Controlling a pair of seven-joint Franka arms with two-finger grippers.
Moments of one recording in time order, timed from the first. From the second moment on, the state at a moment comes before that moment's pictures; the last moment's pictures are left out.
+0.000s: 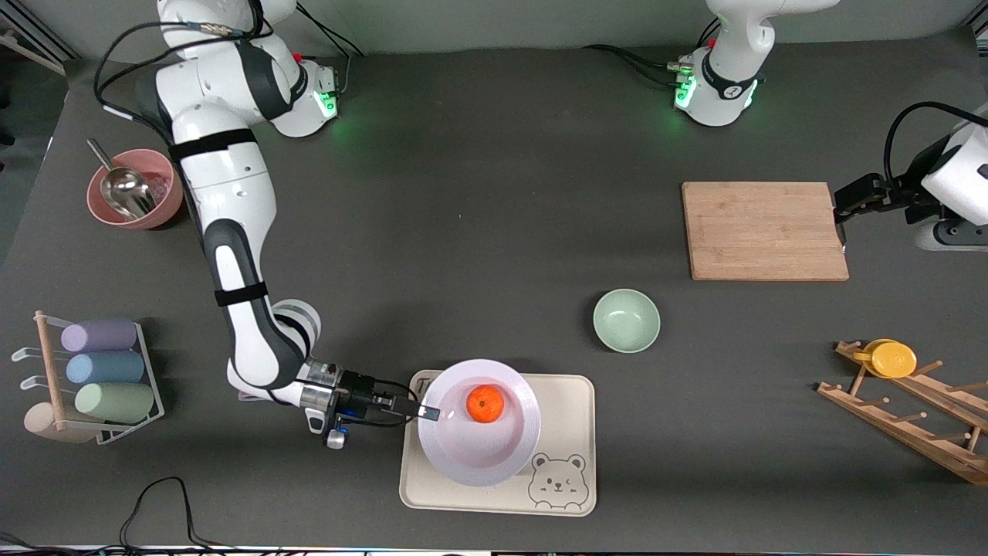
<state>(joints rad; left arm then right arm) 0.03 0.01 -0.07 -1.60 0.00 1.52 -0.02 0.30 1.08 -0.08 -1.19 1.69 2.11 -0.63</state>
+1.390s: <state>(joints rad) 0.03 0.01 -0.07 -1.60 0.00 1.52 -0.02 0.31 1.23 -0.06 -1.00 1.68 2.22 -0.60</state>
